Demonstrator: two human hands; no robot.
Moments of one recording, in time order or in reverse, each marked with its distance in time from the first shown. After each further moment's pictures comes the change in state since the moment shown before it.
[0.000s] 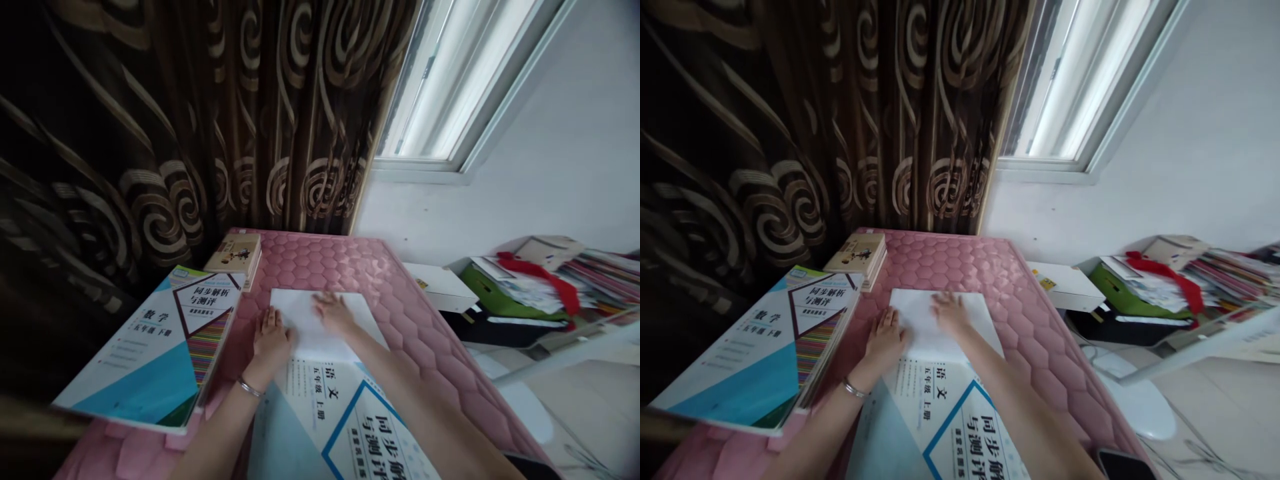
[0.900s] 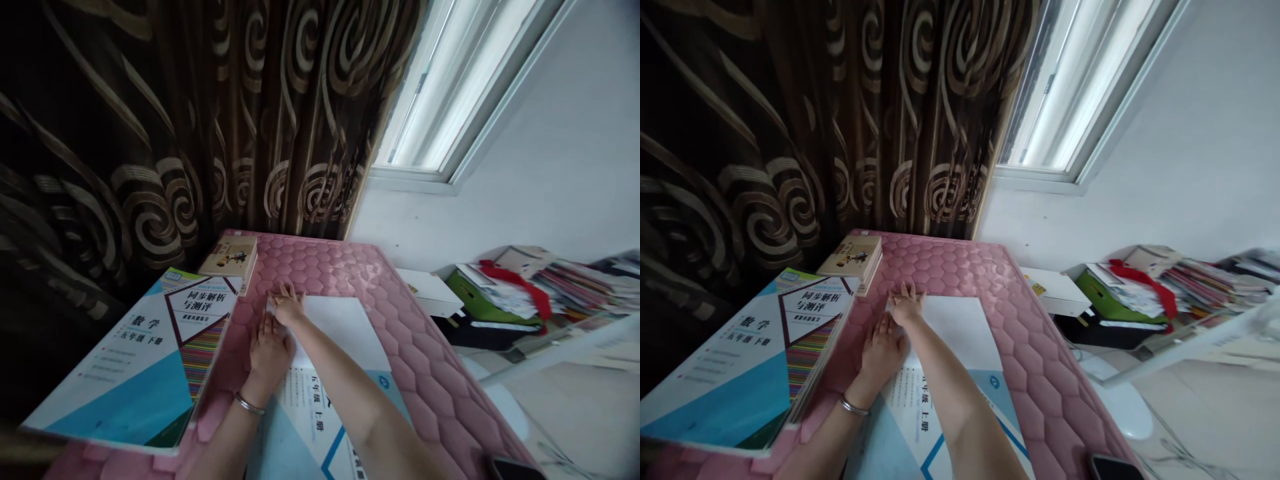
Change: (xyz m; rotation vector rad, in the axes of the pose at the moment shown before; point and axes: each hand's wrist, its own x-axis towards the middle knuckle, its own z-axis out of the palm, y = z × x) left_hand -0.001 -0.002 0.017 -0.059 0.209 0.001; right_hand 0.064 -0.098 0.008 0.121 -0.050 0.002
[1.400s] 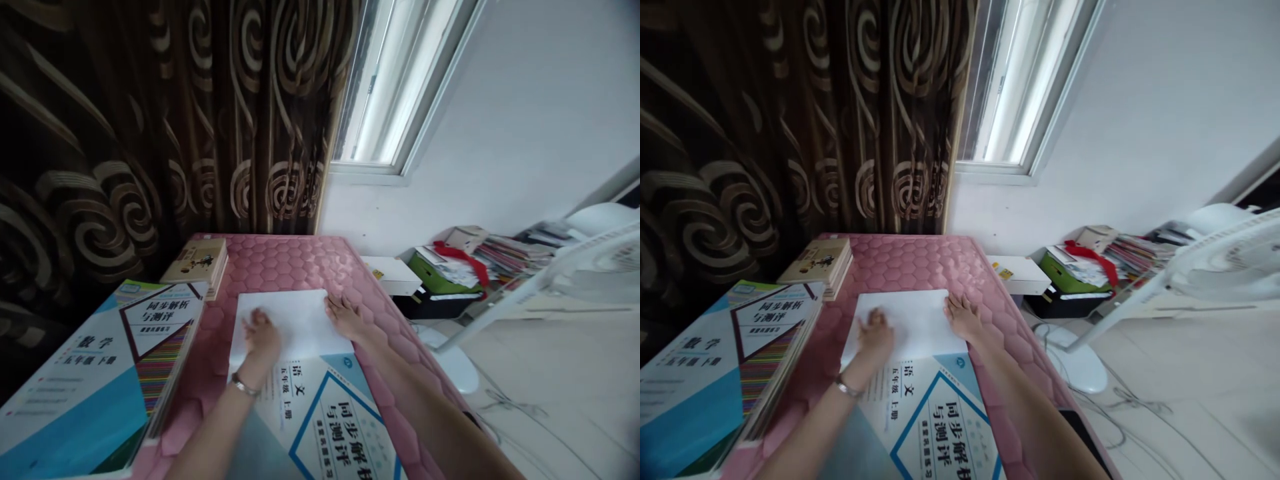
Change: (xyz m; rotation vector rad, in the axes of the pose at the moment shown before) left_hand 0.023 0.066 -0.019 0.110 -0.340 0.000; right_hand -0.113 0.197 -0.037 -0.012 -0.007 0.300
